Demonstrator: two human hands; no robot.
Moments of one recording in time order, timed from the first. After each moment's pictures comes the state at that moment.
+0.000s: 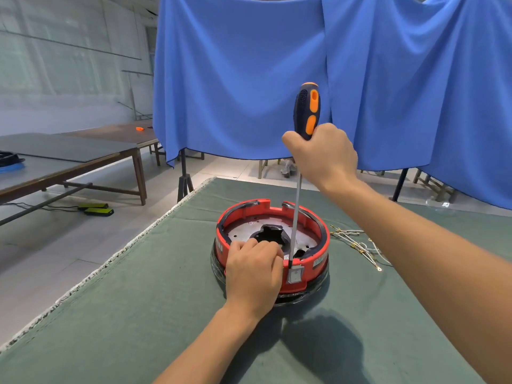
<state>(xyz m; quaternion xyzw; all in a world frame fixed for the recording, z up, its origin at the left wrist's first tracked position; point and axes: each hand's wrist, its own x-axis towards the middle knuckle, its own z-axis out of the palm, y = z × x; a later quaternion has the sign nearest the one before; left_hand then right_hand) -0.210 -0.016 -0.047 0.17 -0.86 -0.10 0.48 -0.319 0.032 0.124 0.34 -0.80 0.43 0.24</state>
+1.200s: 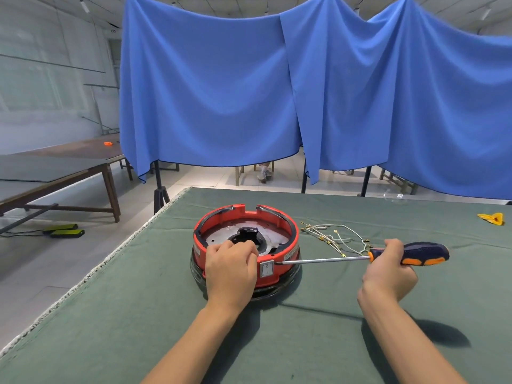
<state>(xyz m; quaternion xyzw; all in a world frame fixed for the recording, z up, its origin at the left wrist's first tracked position) -0.205 -0.006 -0.043 0.20 -0.86 -0.12 0.45 -0.334 0.160 -0.027 -0.19 -0.52 0.82 0.15</state>
